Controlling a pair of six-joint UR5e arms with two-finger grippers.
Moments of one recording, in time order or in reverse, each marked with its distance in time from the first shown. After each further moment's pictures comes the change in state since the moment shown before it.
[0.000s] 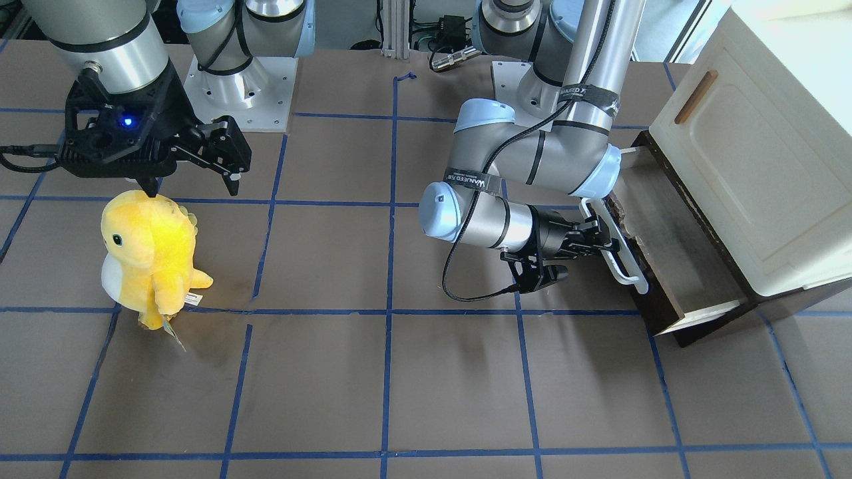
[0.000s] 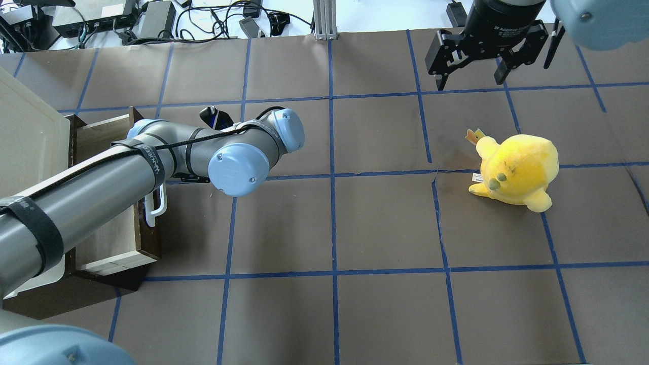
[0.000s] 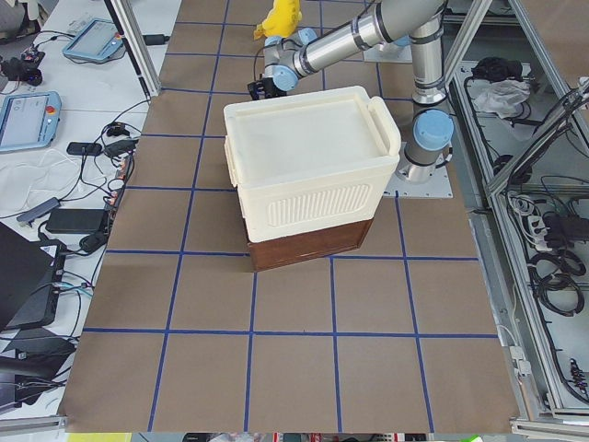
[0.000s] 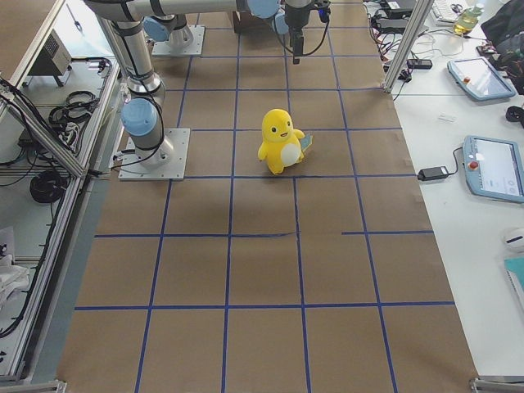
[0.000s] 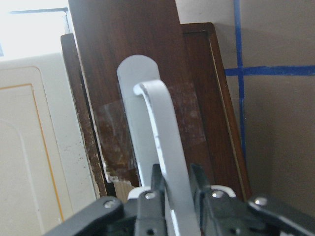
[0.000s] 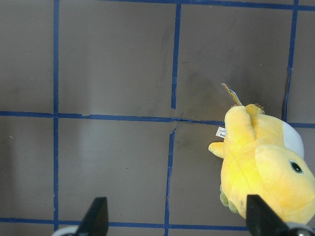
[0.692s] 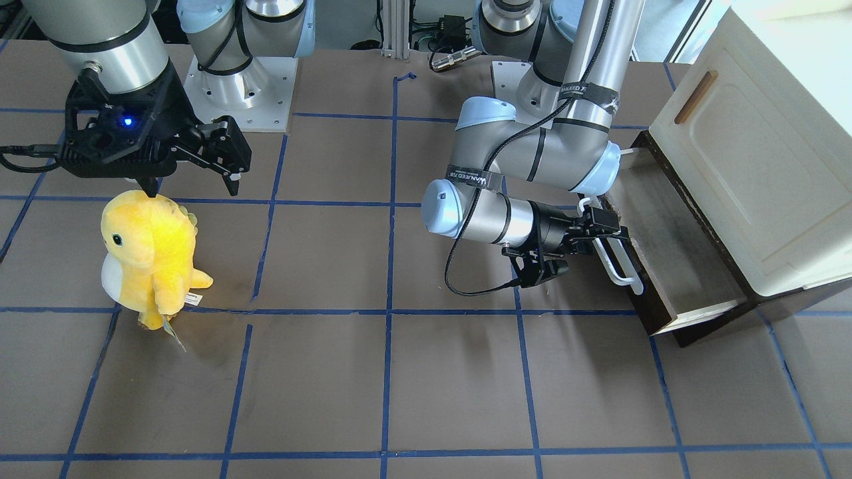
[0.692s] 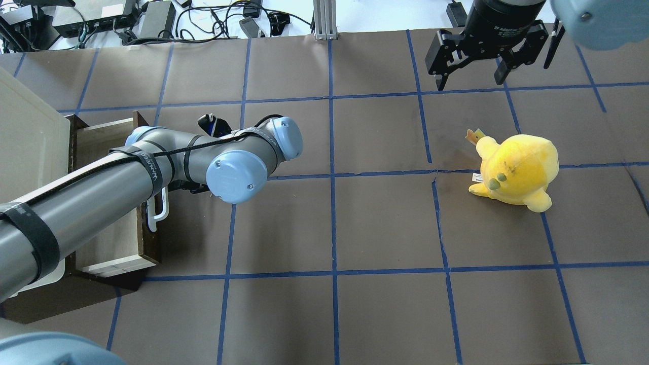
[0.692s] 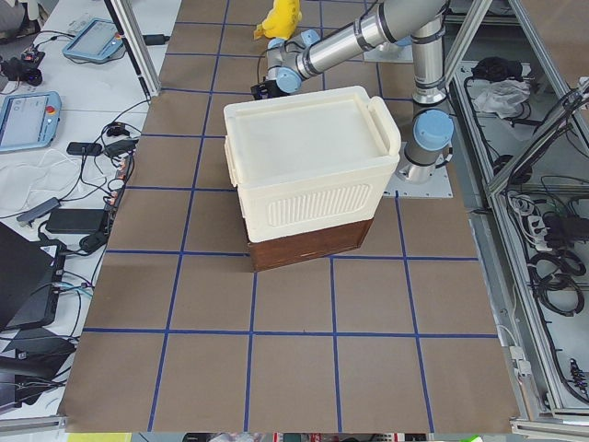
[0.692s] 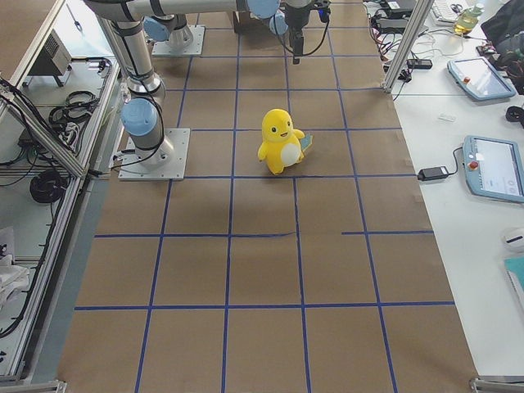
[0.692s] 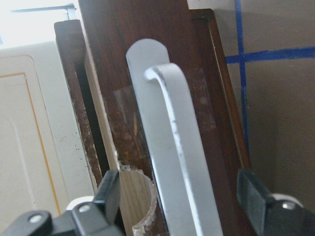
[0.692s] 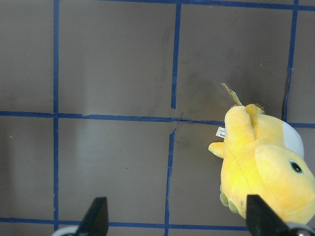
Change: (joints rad) left arm 0.008 0.018 -0.030 -0.001 0.009 -0.002; right arm 0.000 0.000 0.000 0.000 0.000 0.000
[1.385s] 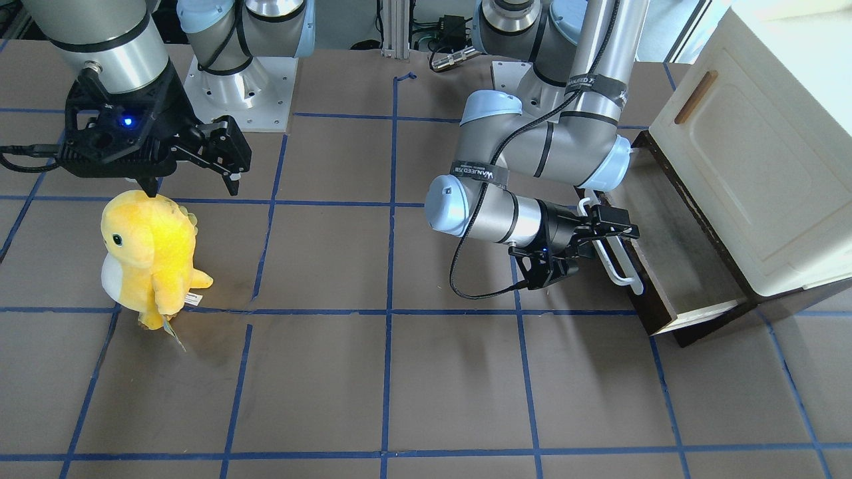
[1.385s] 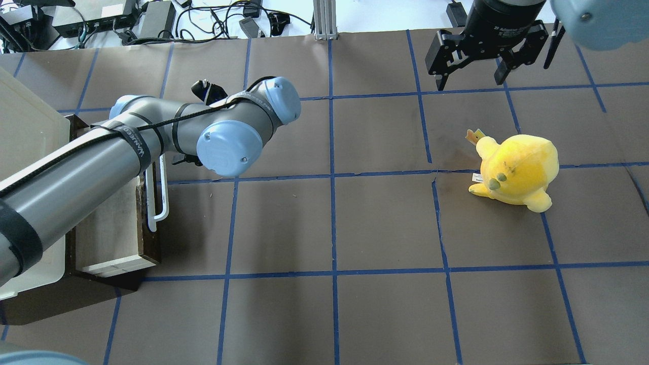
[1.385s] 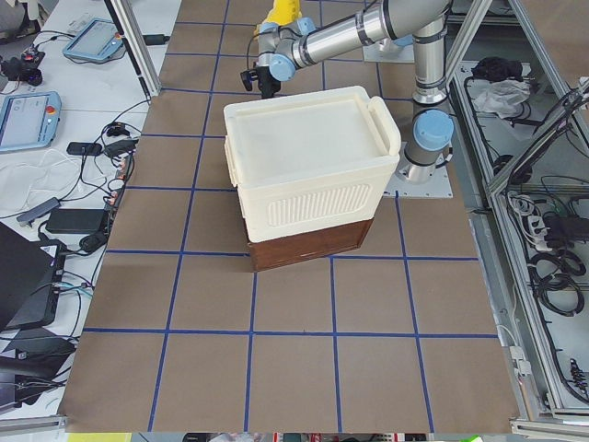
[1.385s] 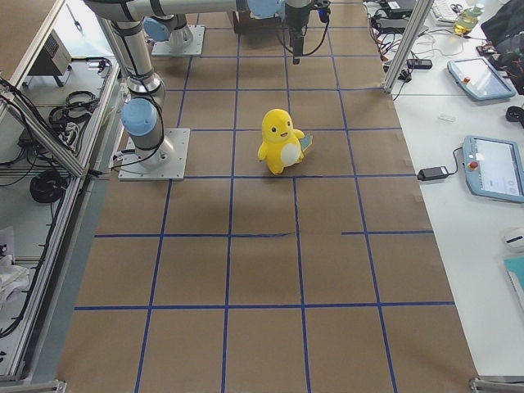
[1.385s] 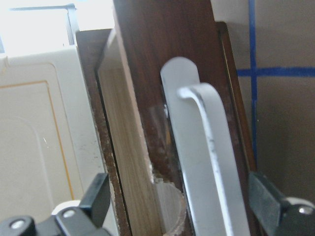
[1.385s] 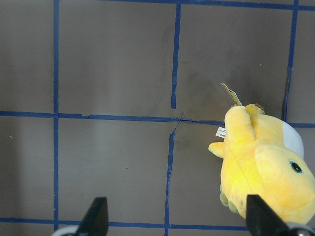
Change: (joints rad) left arm 0.003 0.026 0.174 0.019 -0.100 0.140; right arm 0.000 0.000 0.000 0.000 0.000 0.000
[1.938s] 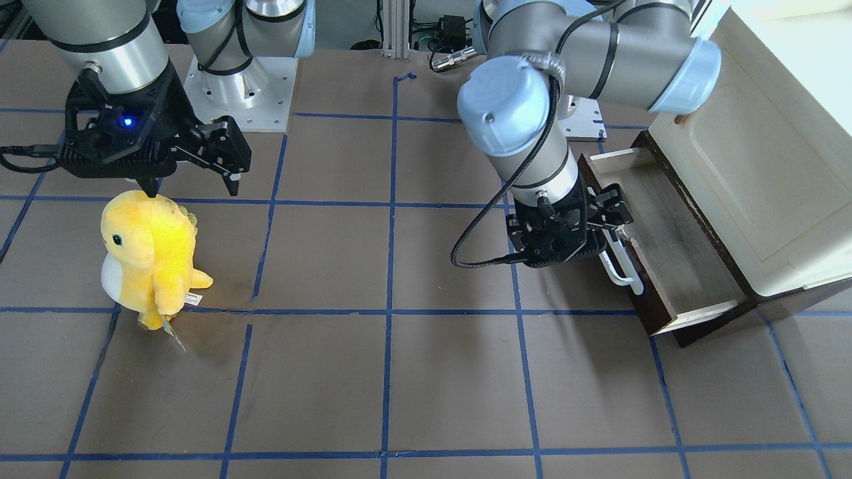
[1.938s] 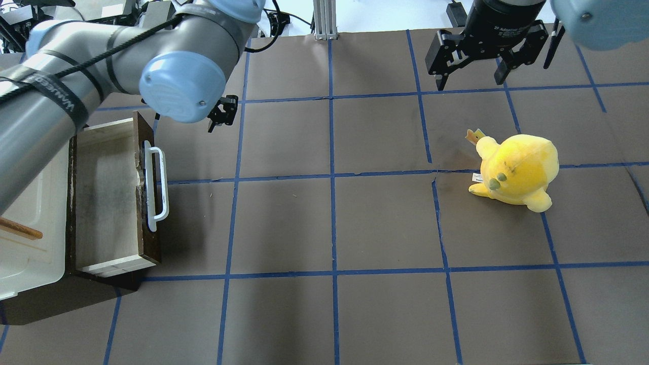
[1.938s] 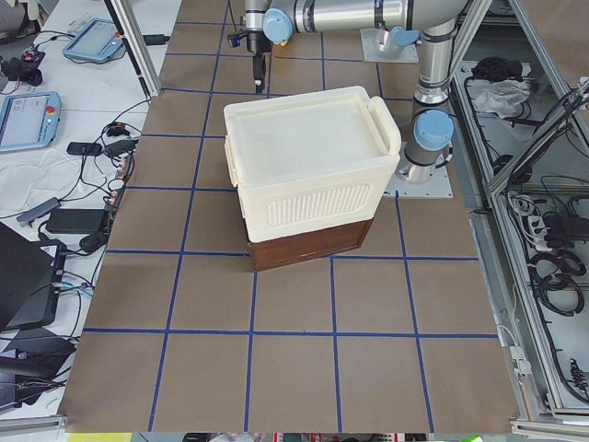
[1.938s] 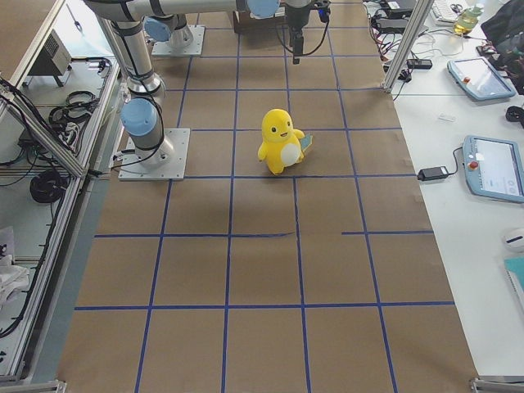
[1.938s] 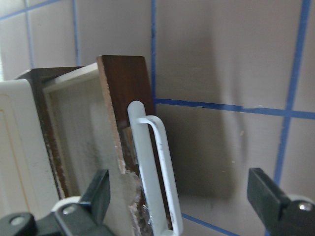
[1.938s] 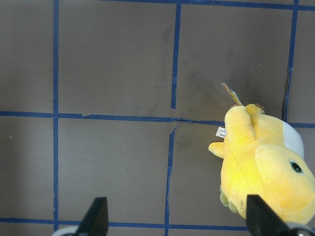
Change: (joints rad) left arm 0.048 0.144 0.159 0.035 -0.566 0.164; right arm 0.000 0.000 0.000 0.000 0.000 0.000
